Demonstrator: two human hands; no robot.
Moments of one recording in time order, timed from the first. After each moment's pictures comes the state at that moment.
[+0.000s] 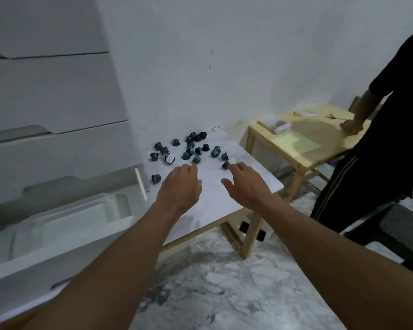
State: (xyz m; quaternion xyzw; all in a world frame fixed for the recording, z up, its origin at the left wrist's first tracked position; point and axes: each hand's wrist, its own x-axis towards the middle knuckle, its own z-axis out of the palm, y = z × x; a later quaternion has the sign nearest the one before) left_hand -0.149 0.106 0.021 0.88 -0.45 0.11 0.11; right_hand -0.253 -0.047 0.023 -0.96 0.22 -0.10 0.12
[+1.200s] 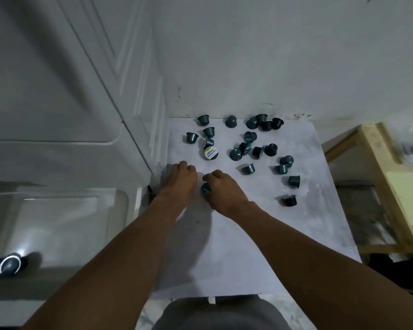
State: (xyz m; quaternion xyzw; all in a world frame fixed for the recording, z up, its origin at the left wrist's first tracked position) left_hand 0.085 0.029 -0.094 0.96 -0.20 -0.17 -0.08; right_hand 0.041 -0.095 -0.114 -0.97 -0.03 0.15 0.19
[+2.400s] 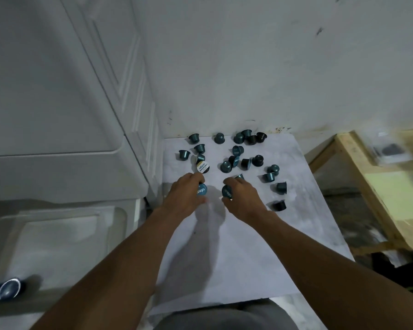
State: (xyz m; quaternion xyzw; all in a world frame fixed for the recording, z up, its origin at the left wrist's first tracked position) left_hand 0.072 0.023 -0.084 0.93 -0.19 -0.17 0.25; right_hand 0.016 -0.136 -0.090 -0.97 0.09 0.09 0.23
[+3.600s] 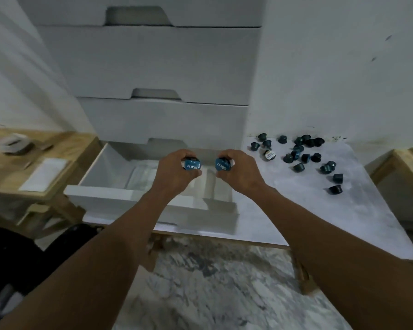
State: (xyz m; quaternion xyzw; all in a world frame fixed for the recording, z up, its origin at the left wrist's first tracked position) left_hand -0.083 0.272 0.026 0.90 -0.06 0.06 0.43; right_hand -0.089 0.094 0.023 -0.92 -0.05 -0.06 0.39
